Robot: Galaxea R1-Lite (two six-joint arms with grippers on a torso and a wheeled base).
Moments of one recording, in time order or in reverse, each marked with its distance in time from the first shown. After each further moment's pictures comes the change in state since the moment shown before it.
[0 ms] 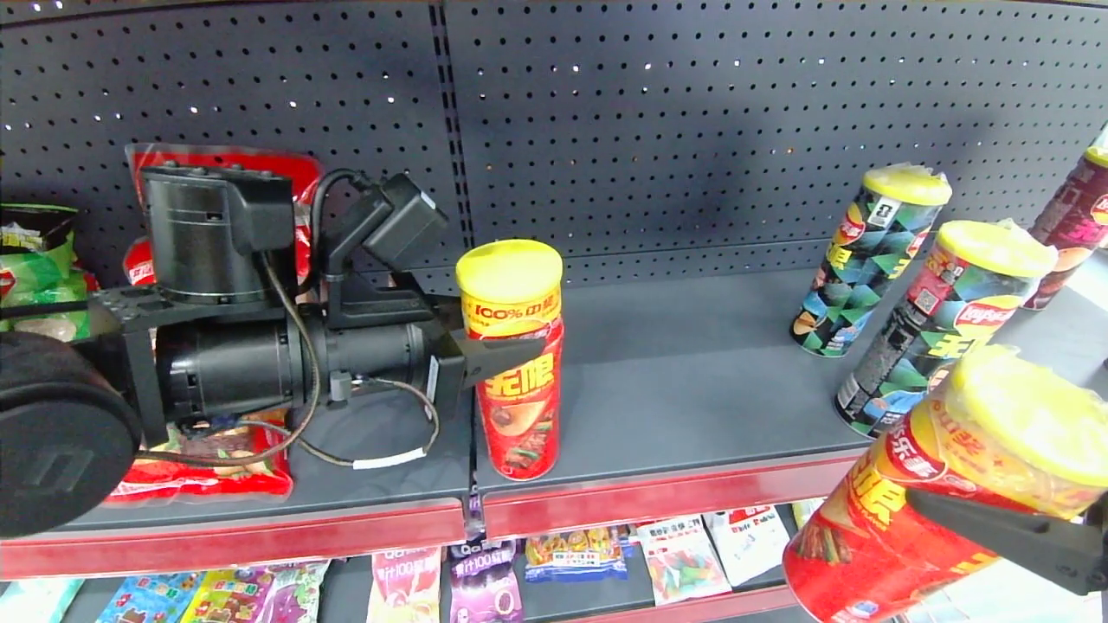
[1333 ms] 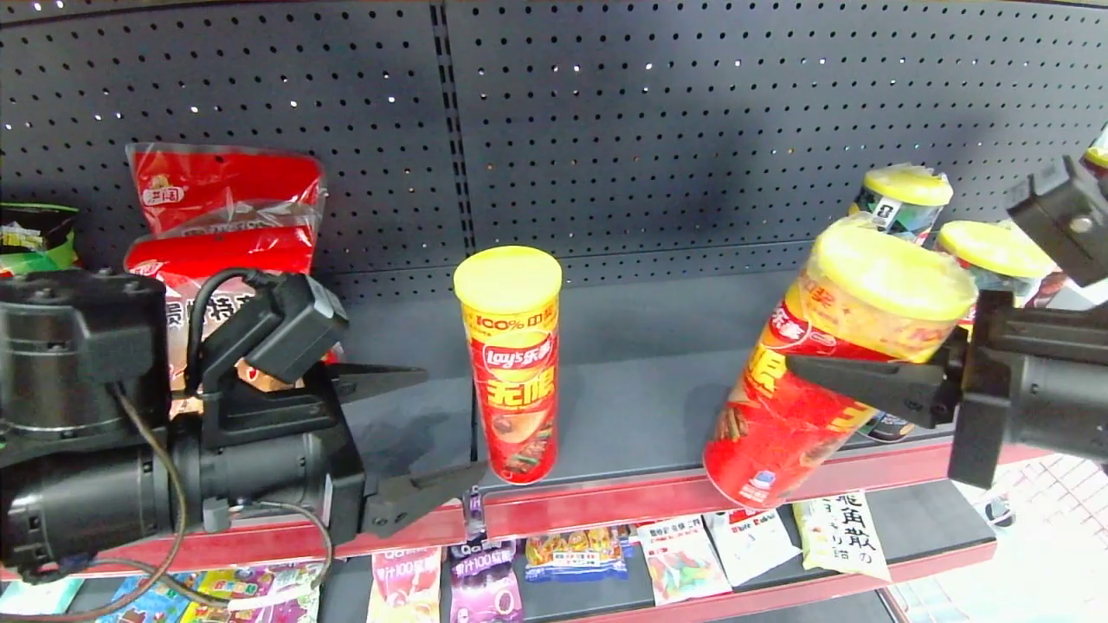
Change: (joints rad) left arm 0.053 -0.216 0.310 0.000 0.021 -0.001; right arm 0.086 0.297 -0.283 -0.046 -0.068 -0.008
